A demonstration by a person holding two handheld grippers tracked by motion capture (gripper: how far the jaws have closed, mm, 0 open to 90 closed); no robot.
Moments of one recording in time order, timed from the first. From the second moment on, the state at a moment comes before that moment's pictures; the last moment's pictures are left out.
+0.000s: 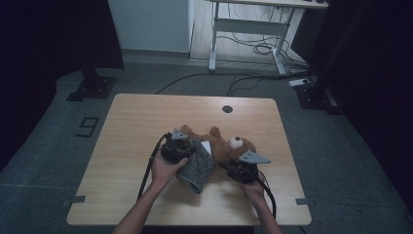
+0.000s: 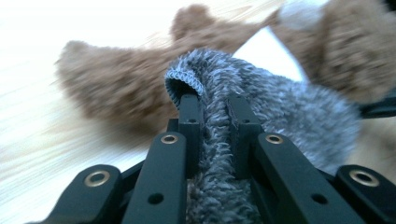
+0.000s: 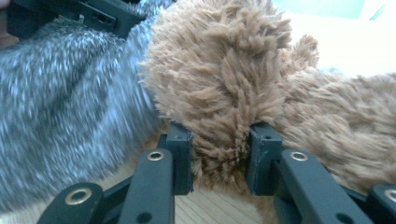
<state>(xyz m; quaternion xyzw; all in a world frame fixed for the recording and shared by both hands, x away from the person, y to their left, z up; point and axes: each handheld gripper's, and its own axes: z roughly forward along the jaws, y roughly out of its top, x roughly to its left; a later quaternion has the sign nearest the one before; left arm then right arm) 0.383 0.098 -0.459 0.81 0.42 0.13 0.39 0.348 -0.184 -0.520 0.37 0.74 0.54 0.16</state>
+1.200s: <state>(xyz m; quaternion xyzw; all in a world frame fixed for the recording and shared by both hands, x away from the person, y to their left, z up) 0.363 0.010 -0.424 0.83 0.32 0.13 0.43 0.346 -0.184 -0.522 0.37 0.74 0.54 0.15</state>
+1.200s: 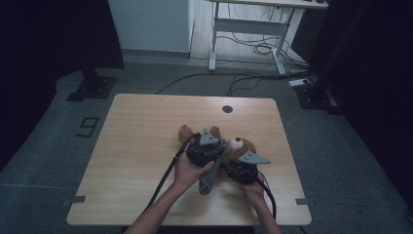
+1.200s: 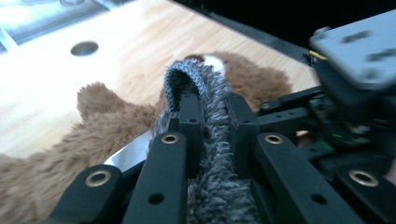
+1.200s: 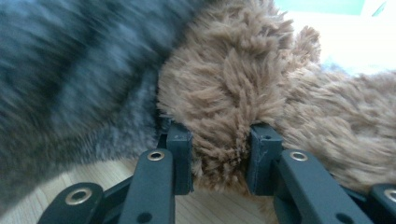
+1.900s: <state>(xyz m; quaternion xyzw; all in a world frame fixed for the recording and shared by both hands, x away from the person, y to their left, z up) 0.389 0.117 -0.476 0.80 0.44 0.14 0.38 0.345 -0.185 -0.525 0.36 0.75 0.54 0.15</state>
